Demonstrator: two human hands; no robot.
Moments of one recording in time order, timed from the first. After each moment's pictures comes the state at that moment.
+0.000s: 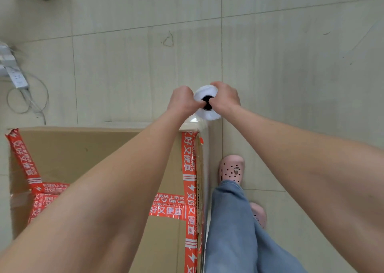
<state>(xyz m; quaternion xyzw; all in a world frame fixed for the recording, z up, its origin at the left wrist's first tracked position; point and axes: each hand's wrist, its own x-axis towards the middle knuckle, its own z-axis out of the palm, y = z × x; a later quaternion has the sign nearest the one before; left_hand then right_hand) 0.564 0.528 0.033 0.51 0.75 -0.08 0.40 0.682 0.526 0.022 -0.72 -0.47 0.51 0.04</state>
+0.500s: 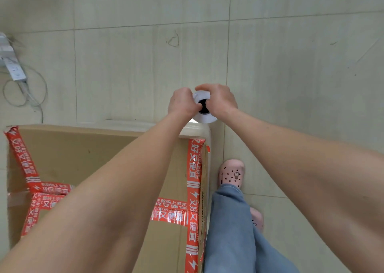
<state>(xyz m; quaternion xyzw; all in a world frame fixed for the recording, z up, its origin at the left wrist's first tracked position) 0.544 0.538 0.030 0.51 0.77 -0.08 0.38 0.657 0.545 0.027 -0.66 -0.56 0.51 0.02</state>
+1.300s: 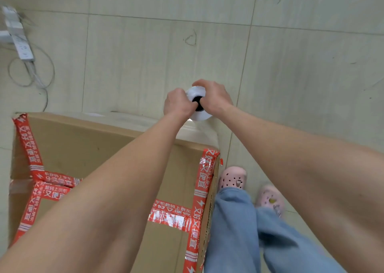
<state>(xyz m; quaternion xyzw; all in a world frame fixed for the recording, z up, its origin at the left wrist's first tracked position) 0.495 0.549 0.029 0.39 0.84 -0.03 0.39 0.599 0.578 0.028 -0.61 -0.57 0.54 -0.02</state>
